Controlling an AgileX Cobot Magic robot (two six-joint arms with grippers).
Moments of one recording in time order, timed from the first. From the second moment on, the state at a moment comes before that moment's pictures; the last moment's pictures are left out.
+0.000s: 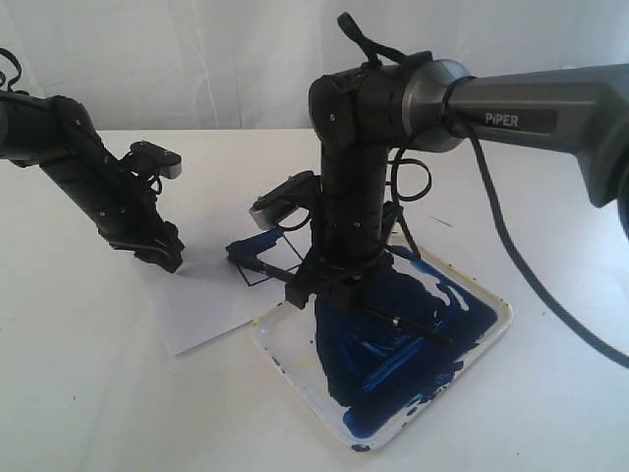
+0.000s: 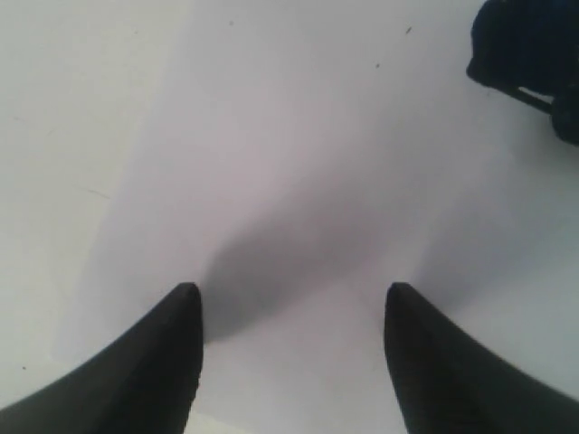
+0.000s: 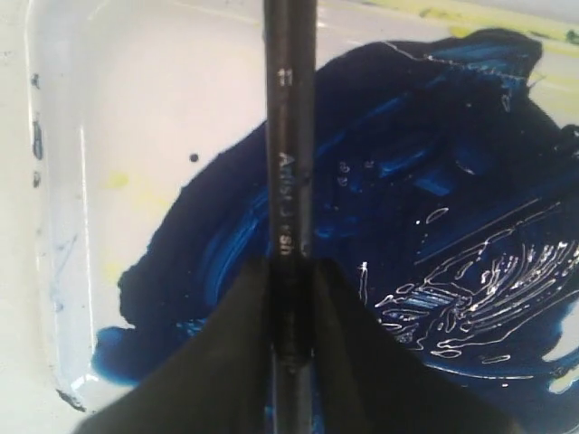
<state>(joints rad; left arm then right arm) -0.23 2.09 -1.46 -0.32 0.74 0.68 0.61 2.11 -1.65 0.04 1.21 -0.28</state>
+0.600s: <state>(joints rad) -0.23 2.09 -1.46 -0.33 0.74 0.67 0.61 2.15 -1.65 0.03 1.16 -0.24</state>
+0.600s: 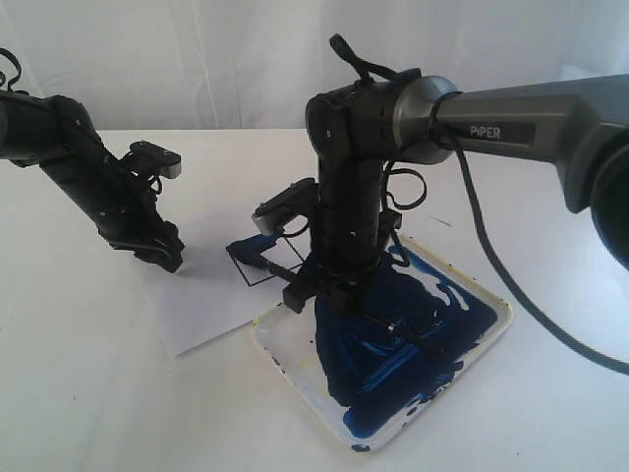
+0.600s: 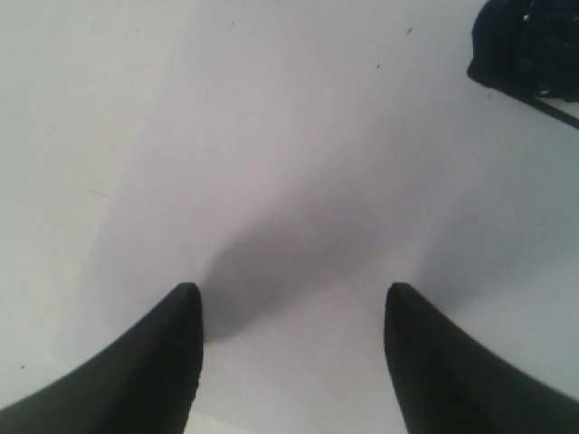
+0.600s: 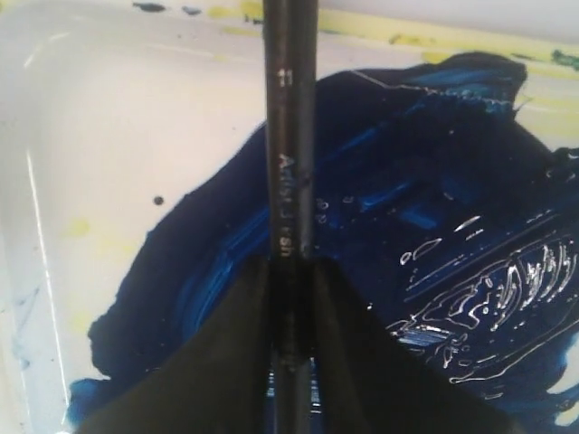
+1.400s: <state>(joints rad) -0.23 2.09 -1.46 -0.33 0.72 0.52 0.61 2.12 -1.65 0.02 1.21 -0.28</state>
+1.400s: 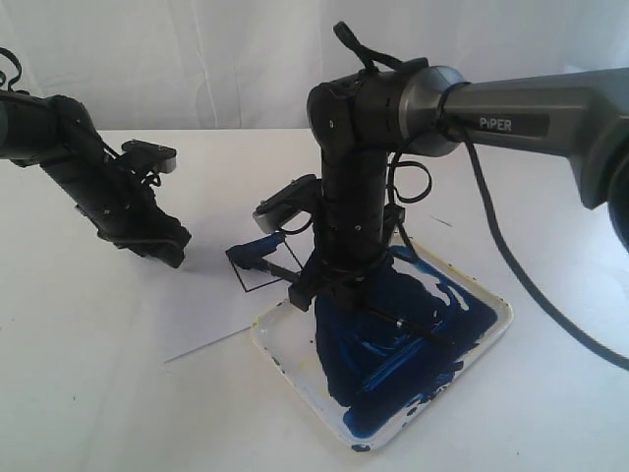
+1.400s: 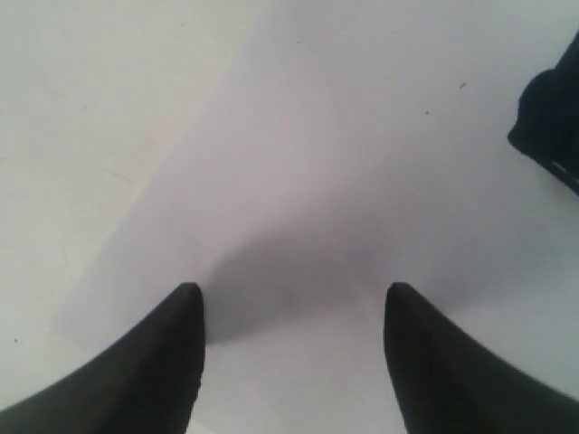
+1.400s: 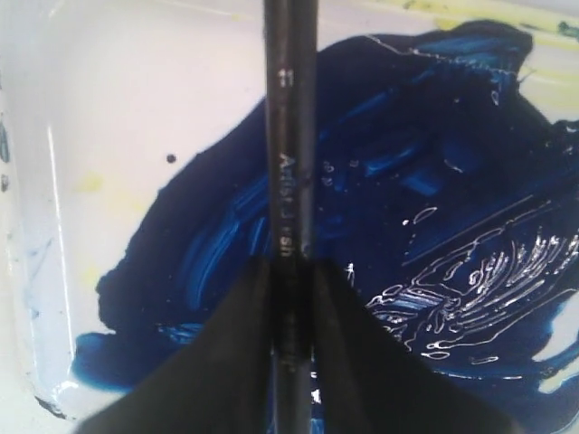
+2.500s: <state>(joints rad) -0.23 2.09 -1.46 -0.33 0.66 0.21 0.61 2.11 -1.65 -0.04 1.22 -0.27</state>
